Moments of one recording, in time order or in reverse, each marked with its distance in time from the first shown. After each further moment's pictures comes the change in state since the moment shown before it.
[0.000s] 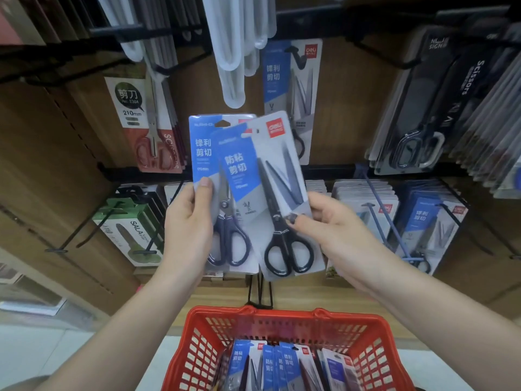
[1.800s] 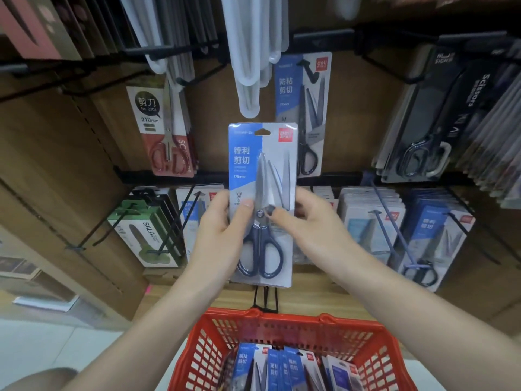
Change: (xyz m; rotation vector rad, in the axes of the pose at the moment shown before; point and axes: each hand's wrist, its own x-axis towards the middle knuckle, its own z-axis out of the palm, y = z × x) left_hand -0.027 0.014 0.008 -0.031 -0.236 0.048; right_hand 0.019 -0.010 0.034 -0.086 0.000 -0.150
